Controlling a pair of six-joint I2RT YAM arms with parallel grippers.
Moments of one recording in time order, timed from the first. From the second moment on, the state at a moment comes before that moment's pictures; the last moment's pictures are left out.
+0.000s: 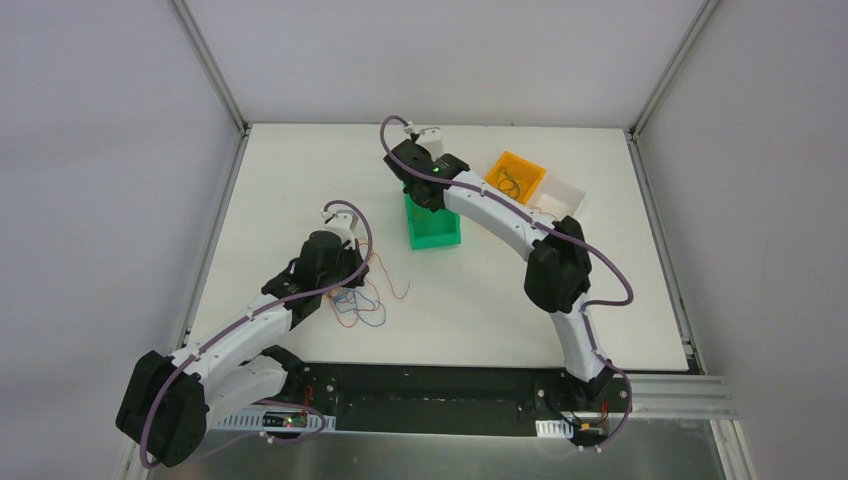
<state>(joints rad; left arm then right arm) -0.50 0.96 0.46 -0.10 -0.05 -0.38 0.84 2.11 2.01 -0.94 0.69 0.51</state>
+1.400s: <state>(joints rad) -0.51 0.98 0.44 0.01 0.22 -0.35 0.71 1.79 1.68 -0.76 0.09 0.55</state>
